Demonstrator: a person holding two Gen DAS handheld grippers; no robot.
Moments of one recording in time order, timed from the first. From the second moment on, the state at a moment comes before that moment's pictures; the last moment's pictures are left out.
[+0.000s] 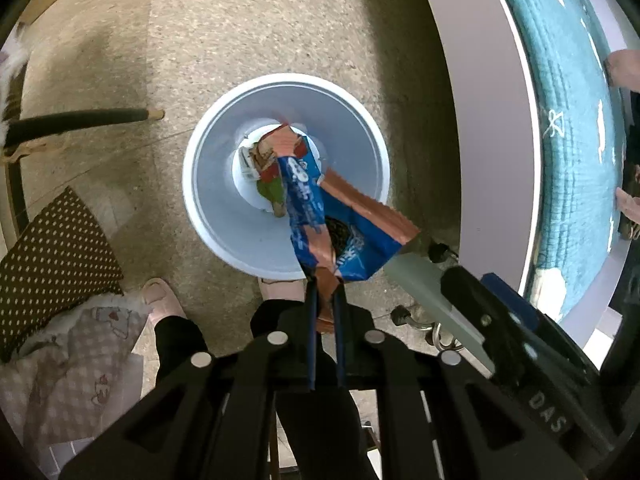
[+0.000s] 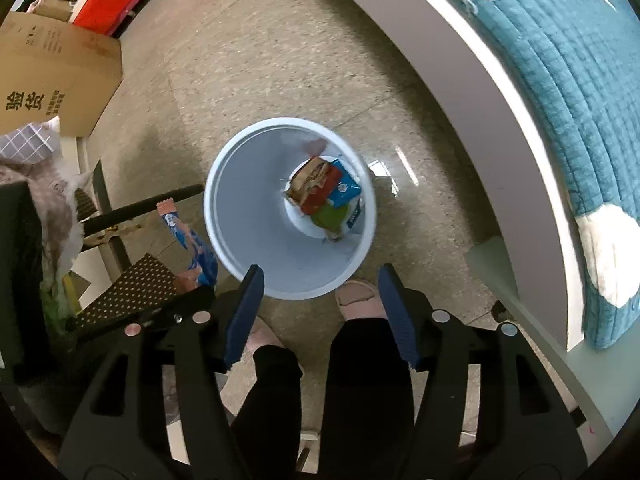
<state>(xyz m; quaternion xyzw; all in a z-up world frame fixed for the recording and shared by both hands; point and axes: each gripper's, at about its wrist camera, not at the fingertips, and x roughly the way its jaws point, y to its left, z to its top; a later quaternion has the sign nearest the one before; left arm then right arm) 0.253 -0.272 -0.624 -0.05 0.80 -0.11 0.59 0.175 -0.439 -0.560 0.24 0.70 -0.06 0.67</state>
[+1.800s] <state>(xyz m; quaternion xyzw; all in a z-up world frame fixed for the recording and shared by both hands) 0.211 0.026 -0.234 -0.17 0.62 0.06 0.77 0.237 -0.198 -0.229 0.12 0.61 0.20 0.76</state>
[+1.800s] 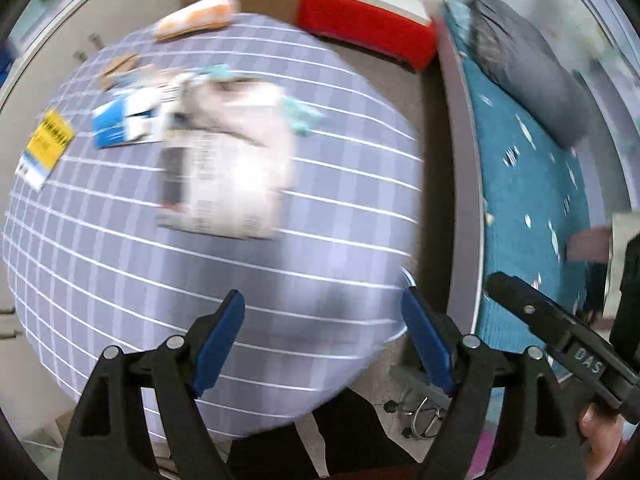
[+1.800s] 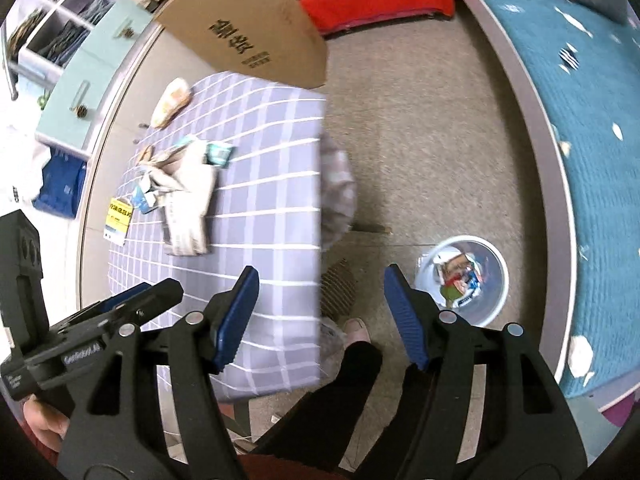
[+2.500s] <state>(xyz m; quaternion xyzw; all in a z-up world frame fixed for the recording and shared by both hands) 0.239 0.227 -0.217 -0.24 0.57 0.13 0.77 0.300 -0.008 -0.200 0.00 0.58 0.23 0.78</state>
